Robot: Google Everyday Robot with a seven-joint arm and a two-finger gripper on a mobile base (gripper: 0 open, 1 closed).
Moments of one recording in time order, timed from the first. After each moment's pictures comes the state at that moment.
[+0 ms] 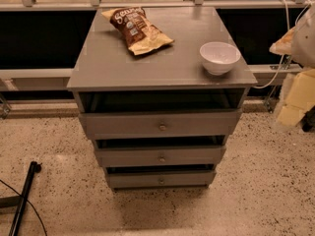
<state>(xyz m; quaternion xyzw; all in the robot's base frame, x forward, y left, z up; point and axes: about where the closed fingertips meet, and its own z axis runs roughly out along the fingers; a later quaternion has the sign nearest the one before) 0.438 -0.217 0.976 -0.60 0.78 -0.03 0.16</state>
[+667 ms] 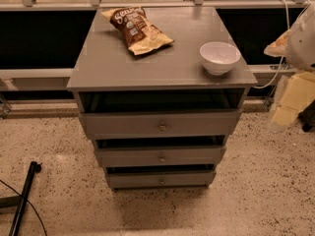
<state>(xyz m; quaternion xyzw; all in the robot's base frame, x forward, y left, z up) 0.446 -0.212 0.967 -0.61 0.77 -0.03 0.17</state>
